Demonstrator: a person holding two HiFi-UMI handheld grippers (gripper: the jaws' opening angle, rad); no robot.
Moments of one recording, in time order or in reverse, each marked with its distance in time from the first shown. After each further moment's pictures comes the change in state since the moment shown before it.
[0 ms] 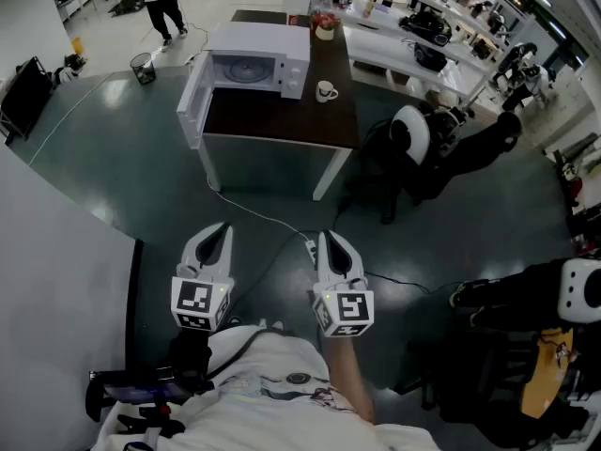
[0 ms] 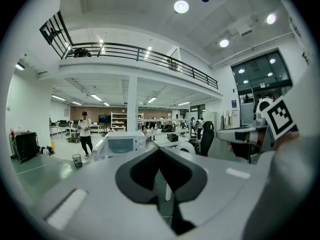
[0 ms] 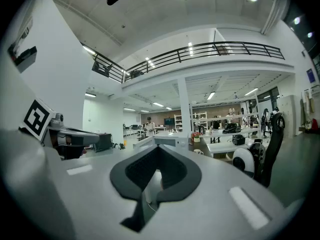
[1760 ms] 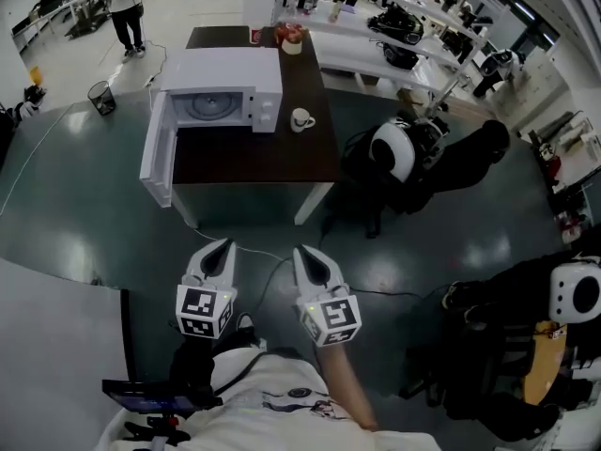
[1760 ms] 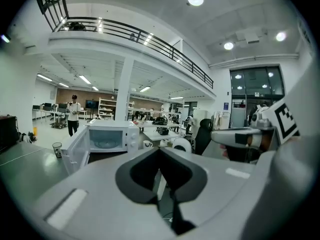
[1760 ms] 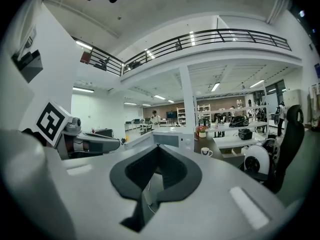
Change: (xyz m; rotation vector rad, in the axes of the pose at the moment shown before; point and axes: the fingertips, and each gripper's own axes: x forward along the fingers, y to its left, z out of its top) left arm 0.152 0.045 -0.015 -0.094 0.124 -0.161; right arm 0.136 -0.017 -0.004 0.022 0.101 0.044
